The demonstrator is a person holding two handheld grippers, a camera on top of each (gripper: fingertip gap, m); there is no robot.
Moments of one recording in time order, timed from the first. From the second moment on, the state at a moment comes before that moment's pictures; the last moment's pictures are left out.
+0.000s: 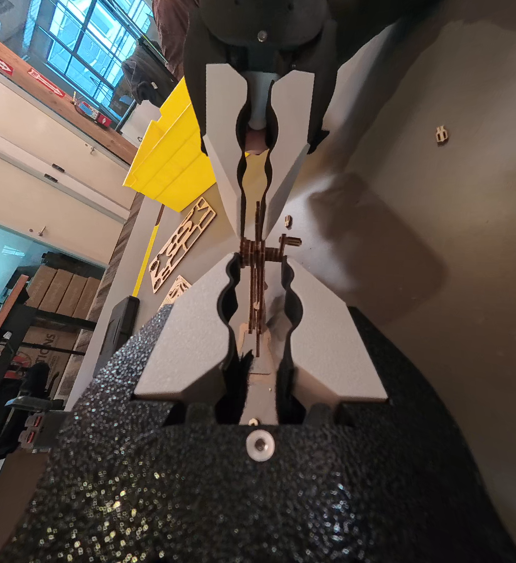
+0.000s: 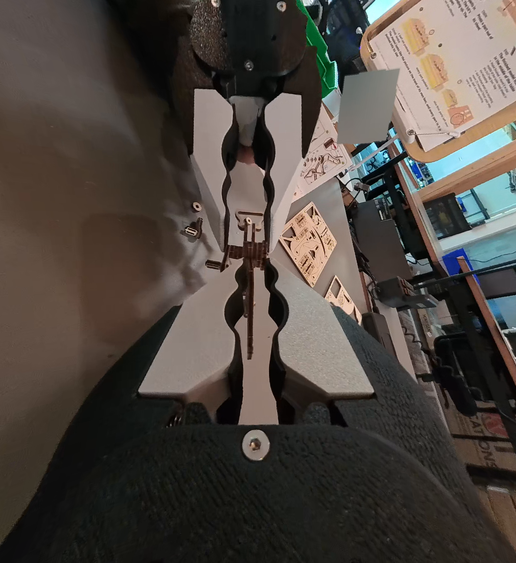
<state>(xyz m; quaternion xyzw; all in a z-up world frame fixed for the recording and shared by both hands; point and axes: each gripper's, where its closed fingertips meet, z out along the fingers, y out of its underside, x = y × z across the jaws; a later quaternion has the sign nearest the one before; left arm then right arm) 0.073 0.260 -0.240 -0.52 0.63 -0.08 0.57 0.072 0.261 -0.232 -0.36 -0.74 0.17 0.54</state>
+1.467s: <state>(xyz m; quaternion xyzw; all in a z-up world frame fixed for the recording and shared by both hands) 0.071 0.253 -0.229 -0.50 0.62 -0.15 0.59 0.076 0.264 -0.234 -0.39 -0.72 0.21 0.54</state>
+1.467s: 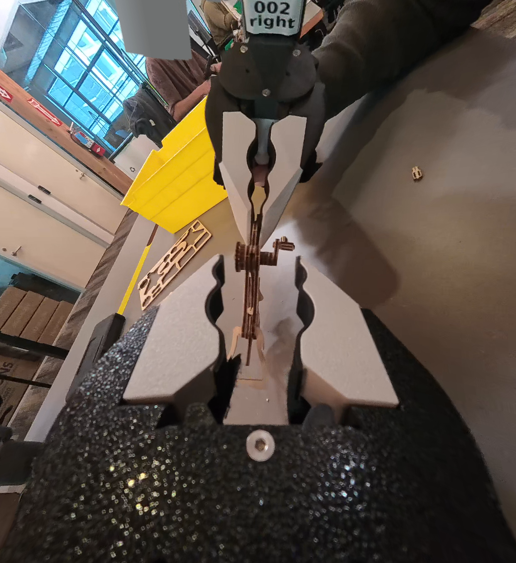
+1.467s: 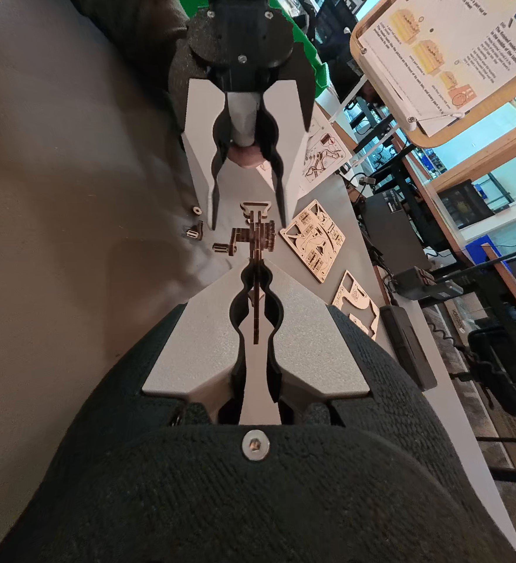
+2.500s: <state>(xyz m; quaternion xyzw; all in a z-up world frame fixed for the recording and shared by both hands) 0.068 0.258 -0.231 -0.49 0.62 -0.10 0.61 0.076 0.262 -0.236 -0.39 -0.72 0.22 0.53</state>
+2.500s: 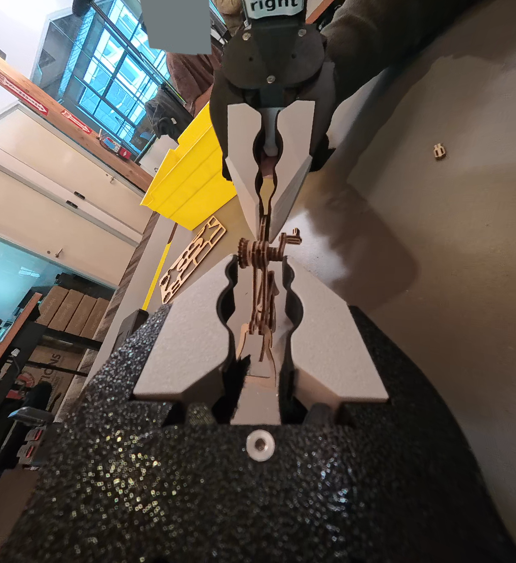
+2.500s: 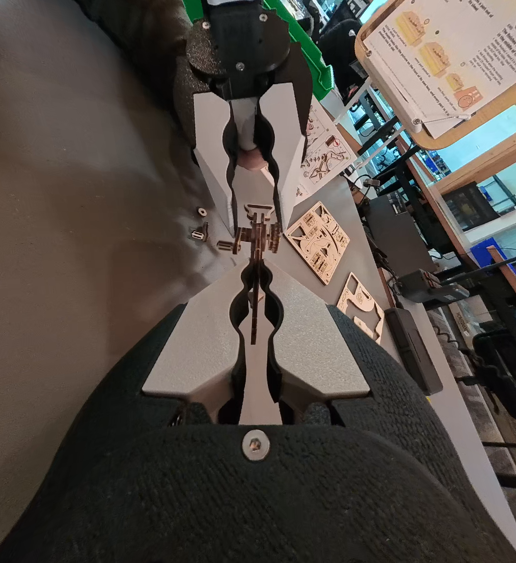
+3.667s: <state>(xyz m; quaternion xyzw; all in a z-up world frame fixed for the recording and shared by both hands) 0.070 0.261 -0.233 -0.52 0.62 -0.10 0.59 0.067 0.259 -0.224 -0.35 -0.73 0.20 0.55</state>
